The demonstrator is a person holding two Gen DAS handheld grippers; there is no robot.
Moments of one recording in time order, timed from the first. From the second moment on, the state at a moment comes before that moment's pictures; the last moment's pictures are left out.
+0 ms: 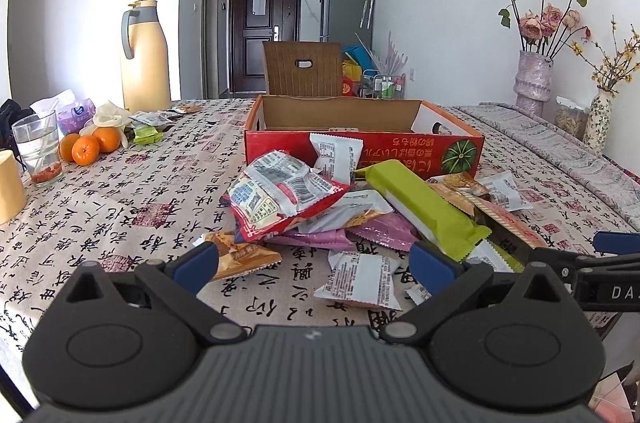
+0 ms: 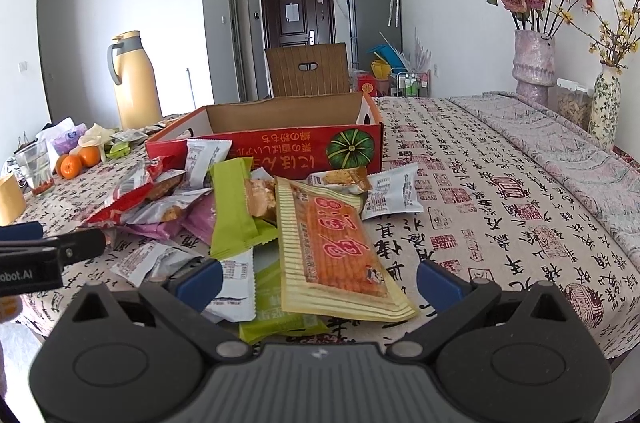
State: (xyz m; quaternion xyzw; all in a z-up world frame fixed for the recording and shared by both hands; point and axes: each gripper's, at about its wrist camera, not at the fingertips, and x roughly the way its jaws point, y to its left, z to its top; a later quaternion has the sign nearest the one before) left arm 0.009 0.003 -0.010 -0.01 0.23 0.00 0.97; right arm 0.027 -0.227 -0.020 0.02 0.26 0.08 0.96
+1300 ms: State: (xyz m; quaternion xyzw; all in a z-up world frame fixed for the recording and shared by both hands) left arm 0.043 0.019 -0.013 -0.02 0.25 0.03 0.97; right arm 0.121 -0.260 -0.035 0.08 0.35 0.13 0.92
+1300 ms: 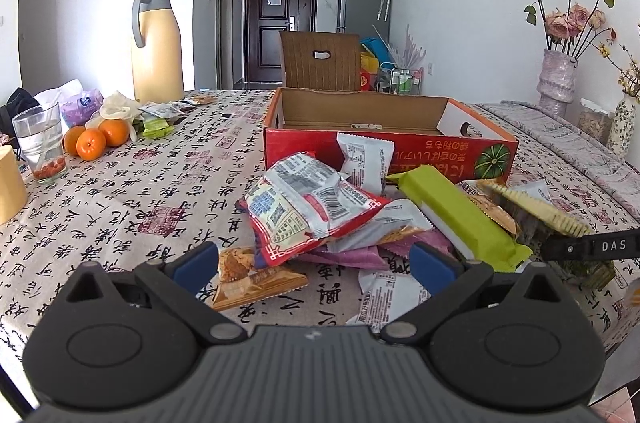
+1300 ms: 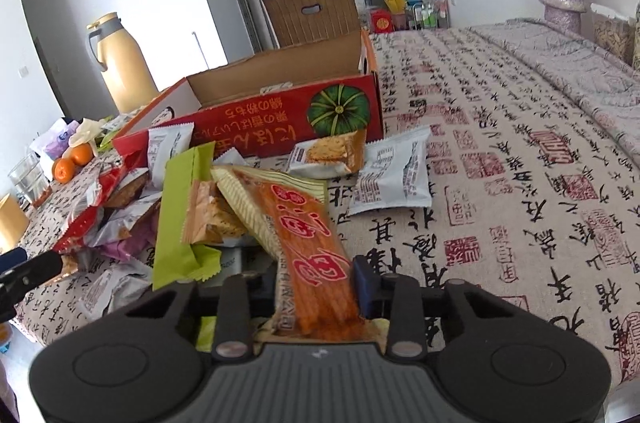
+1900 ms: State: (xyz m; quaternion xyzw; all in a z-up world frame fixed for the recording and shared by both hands) left arm 0.018 -0.025 -0.013 0.01 0.25 -0.04 0.97; right arm 0.063 -0.263 -0.020 0.07 0.26 0.12 0.95
